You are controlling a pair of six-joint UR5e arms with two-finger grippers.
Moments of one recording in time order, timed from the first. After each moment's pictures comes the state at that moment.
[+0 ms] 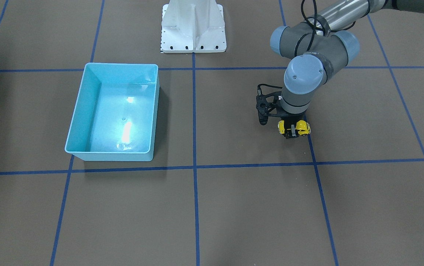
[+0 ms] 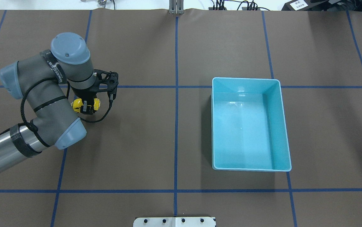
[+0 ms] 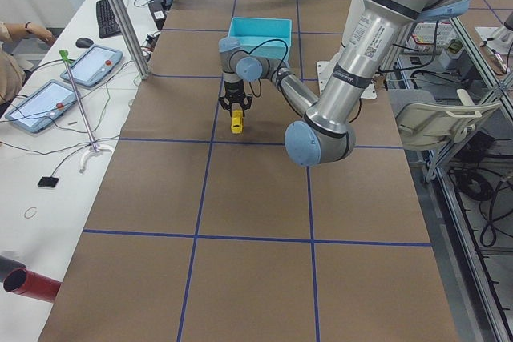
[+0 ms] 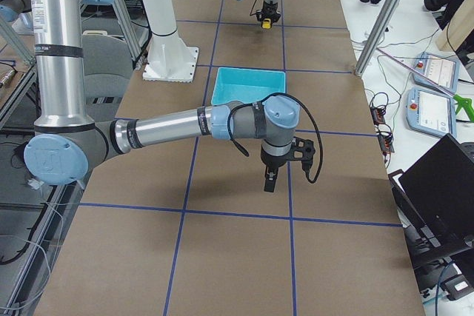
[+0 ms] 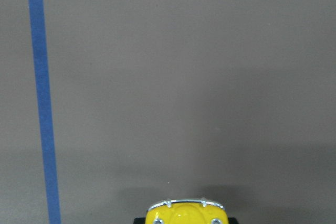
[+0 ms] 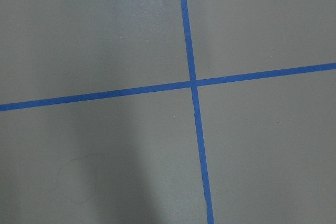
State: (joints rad) left arm -0.73 -2.11 -1.64 -1.44 -2.00 0.64; right arm 1.52 -1.56 1.79 -1.72 2.31 0.22
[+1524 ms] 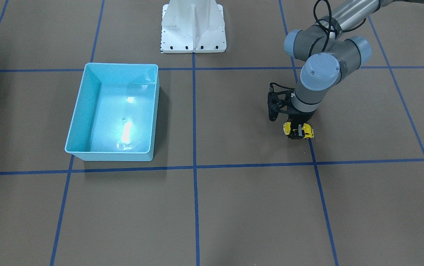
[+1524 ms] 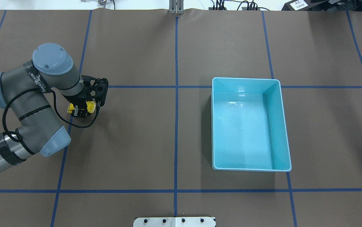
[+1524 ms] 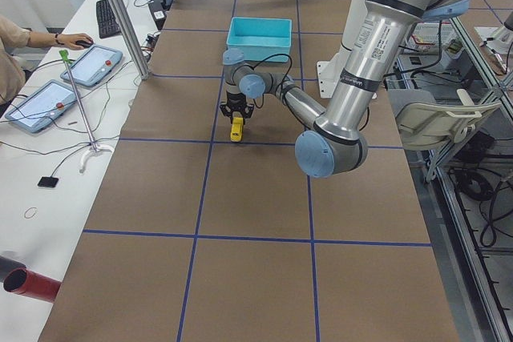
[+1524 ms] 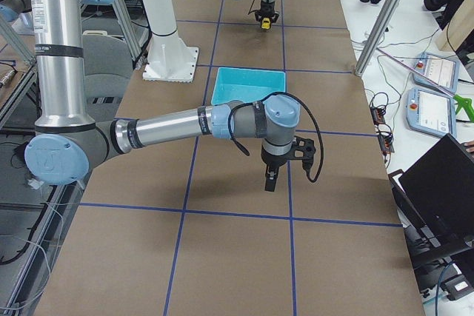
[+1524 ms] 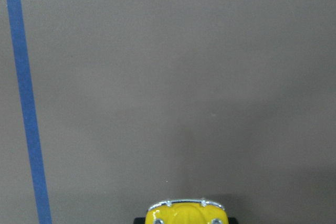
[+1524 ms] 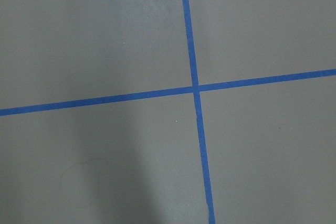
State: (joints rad) left arm -0.73 -2.01 -1.65 -1.63 -2.00 0.67; right arm 1.52 -1.56 1.80 -1.73 2.31 0.22
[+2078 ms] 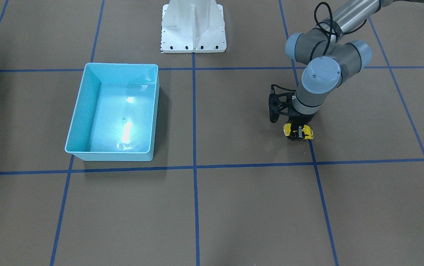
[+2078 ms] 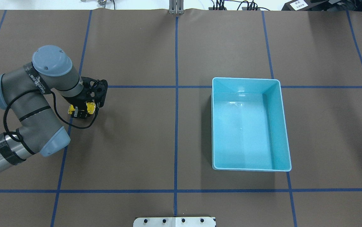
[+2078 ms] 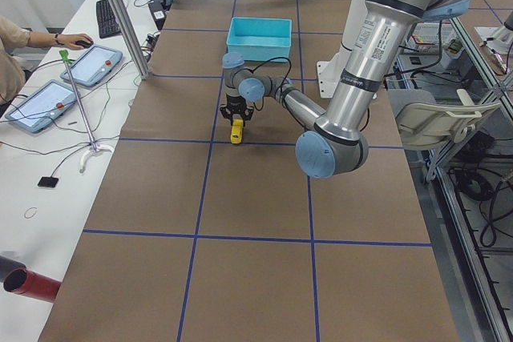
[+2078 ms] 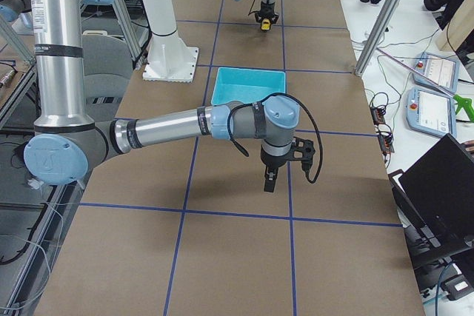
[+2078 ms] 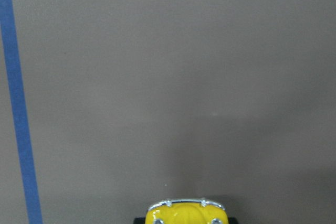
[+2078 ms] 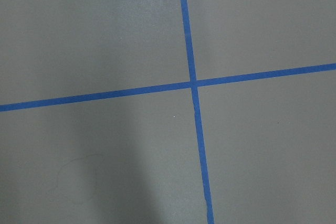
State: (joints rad) left arm -0.73 -2.00 -1.62 -1.68 -2.01 0.67; right arm 1.52 -1.57 1.79 -1.72 2.31 0.22
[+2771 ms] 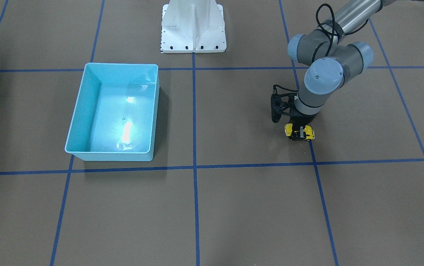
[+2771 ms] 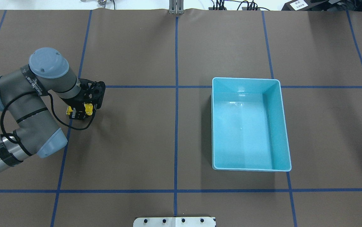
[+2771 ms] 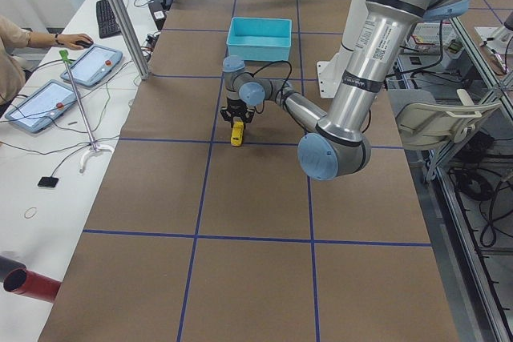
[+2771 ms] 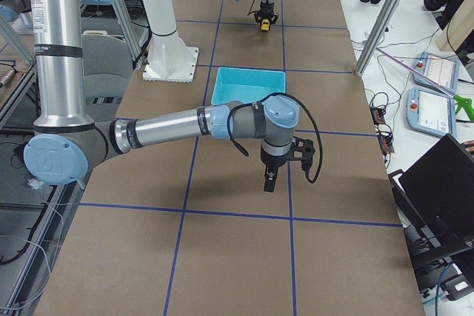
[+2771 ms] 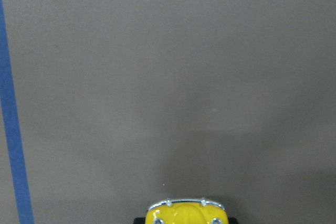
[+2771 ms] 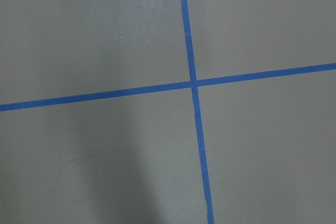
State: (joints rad) left arm -0.73 -1.98 -1.62 -1.71 -2.02 0.68; right arm 1.52 -1.57 1.80 -1.72 2.31 0.22
